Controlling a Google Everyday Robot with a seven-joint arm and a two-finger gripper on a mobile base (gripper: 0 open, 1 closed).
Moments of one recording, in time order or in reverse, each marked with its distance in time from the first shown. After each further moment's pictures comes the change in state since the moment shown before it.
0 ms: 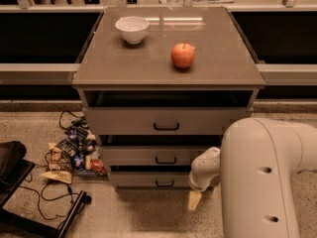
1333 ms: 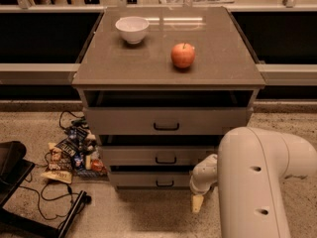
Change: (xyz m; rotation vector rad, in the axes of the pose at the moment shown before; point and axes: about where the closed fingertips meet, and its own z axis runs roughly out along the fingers) arm 0.010 -0.011 0.053 0.024 -0.023 -0.204
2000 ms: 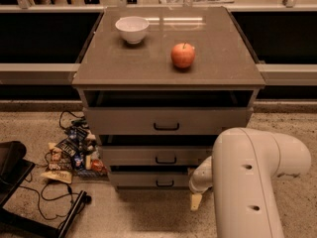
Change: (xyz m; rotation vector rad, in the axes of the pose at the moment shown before) arm -0.004 -0.018 0.015 0.077 -0.023 -0.036
